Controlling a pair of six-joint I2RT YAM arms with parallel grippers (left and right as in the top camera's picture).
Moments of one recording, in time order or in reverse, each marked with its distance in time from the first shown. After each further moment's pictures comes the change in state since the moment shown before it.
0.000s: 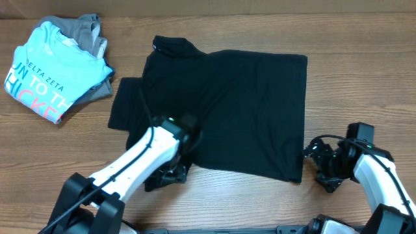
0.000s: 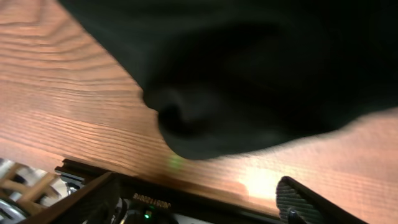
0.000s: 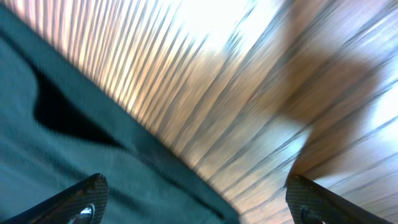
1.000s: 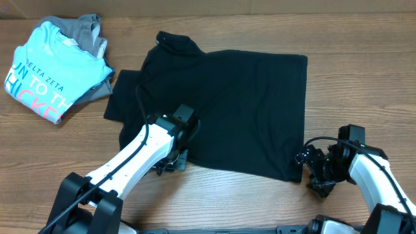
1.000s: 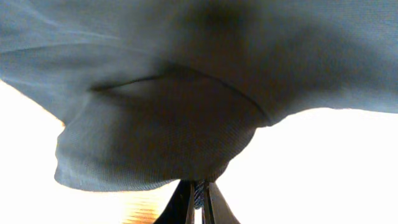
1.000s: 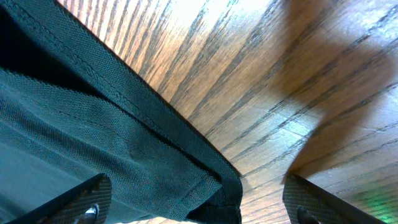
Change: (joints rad) left arm 0.032 0.000 0.000 0.167 0.059 0.196; right arm 0.073 0.006 -0.011 -0.087 -0.066 -0.004
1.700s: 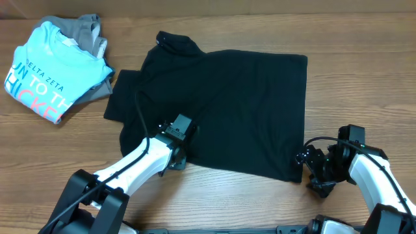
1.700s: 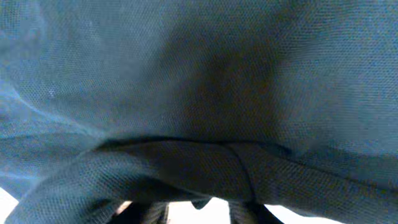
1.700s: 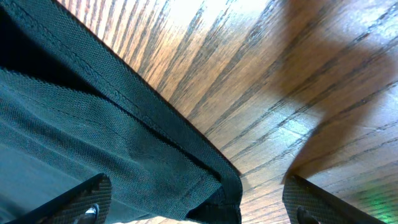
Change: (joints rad) left arm 0.000 -0.005 -0.220 0.436 -0.156 -0.003; right arm 0.000 0.000 -0.001 0.000 0.000 0.000
